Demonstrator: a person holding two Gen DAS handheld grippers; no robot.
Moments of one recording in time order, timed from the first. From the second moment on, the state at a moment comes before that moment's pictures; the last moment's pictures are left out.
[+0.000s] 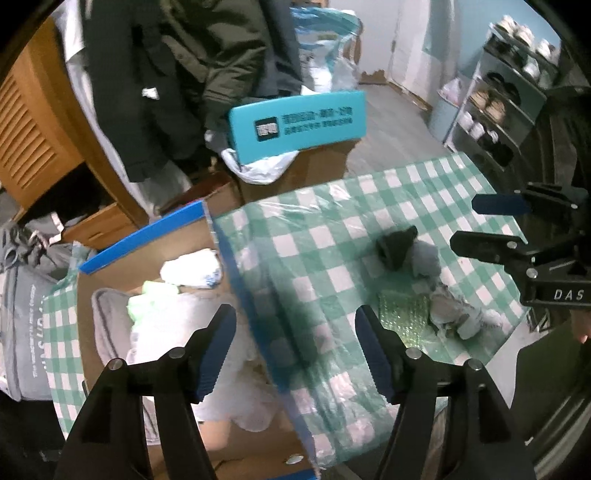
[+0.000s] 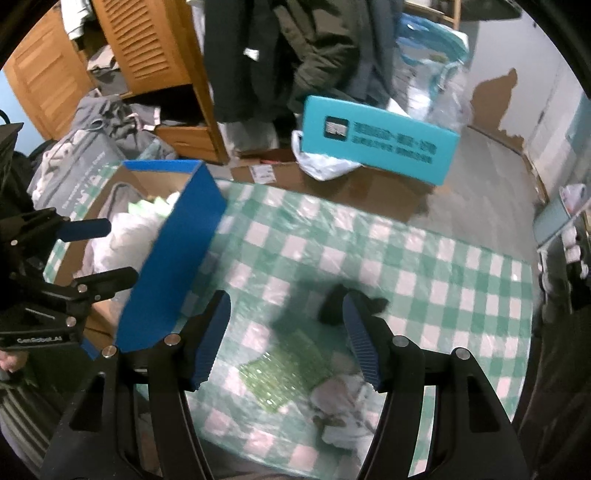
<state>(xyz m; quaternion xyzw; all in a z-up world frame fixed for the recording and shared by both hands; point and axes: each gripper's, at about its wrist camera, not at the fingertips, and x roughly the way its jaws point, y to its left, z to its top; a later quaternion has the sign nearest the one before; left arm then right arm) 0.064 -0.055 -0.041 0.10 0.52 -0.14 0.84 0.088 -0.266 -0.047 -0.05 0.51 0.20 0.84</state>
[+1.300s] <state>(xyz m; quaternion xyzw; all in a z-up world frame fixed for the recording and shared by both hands) 0.051 -0.165 -0.150 0.17 0.61 -0.20 0.75 0.045 -0.340 -0.188 -0.05 0.64 0.17 0.75</state>
